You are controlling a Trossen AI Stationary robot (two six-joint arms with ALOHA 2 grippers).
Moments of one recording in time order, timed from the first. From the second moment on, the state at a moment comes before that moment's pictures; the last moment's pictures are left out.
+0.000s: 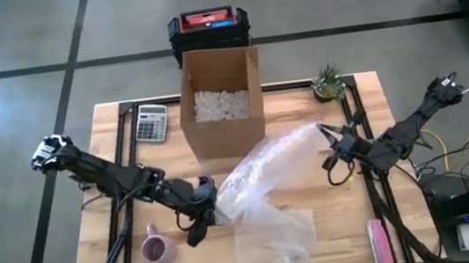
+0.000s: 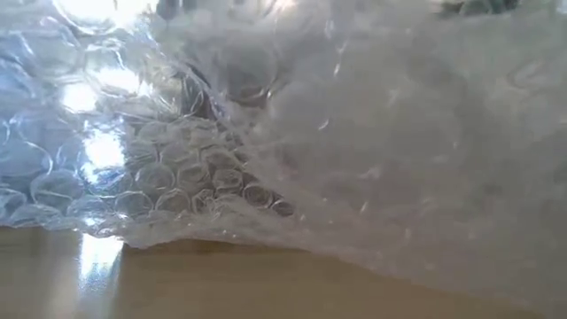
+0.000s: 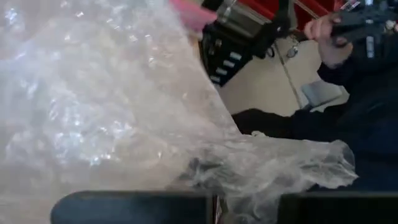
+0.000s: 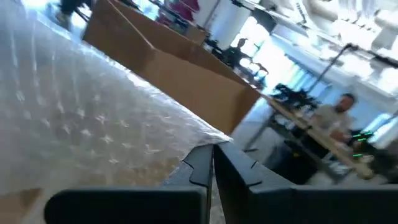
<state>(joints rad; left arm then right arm) -0.43 1.32 1.00 -0.14 0.06 -0.69 0.63 0.80 0.60 -0.14 1.28 -0.19</state>
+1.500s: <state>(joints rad) -0.56 1.32 0.60 0.02 0.29 -1.31 0.39 1.27 0.91 -0.41 0.34 0.20</state>
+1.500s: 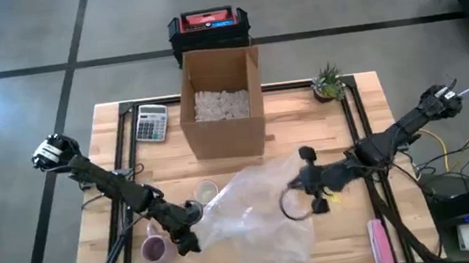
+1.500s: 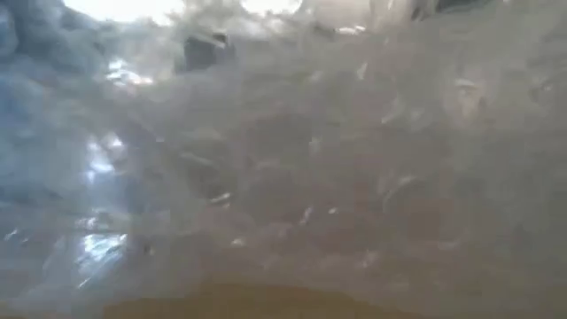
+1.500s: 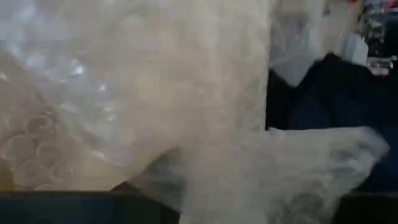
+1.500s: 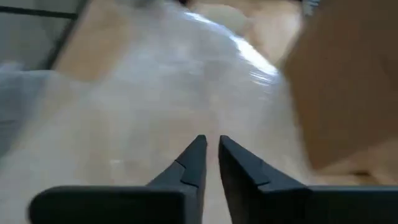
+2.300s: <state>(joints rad) -0.58 1.16 0.61 0.02 0.04 -1.19 0.29 1.13 0.56 -0.65 0.31 0.64</state>
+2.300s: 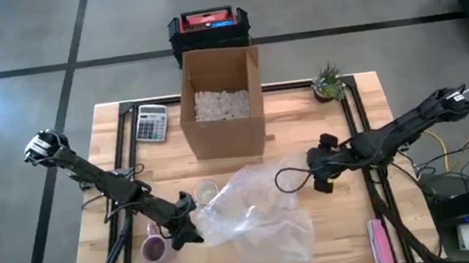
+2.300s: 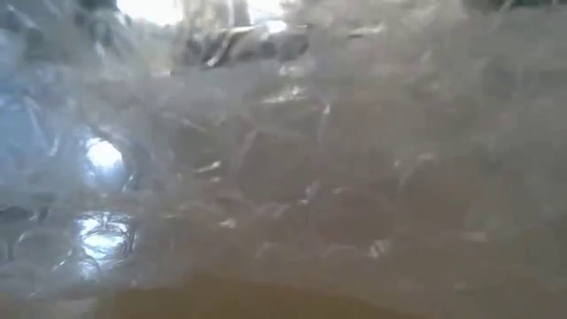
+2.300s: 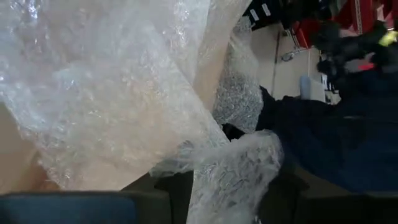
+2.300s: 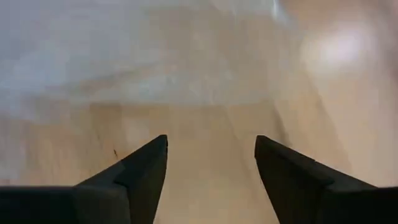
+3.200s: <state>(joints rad) -0.56 1.14 0.61 0.17 -0.27 -0.95 0.18 1.60 0.33 0.60 0.29 0.34</state>
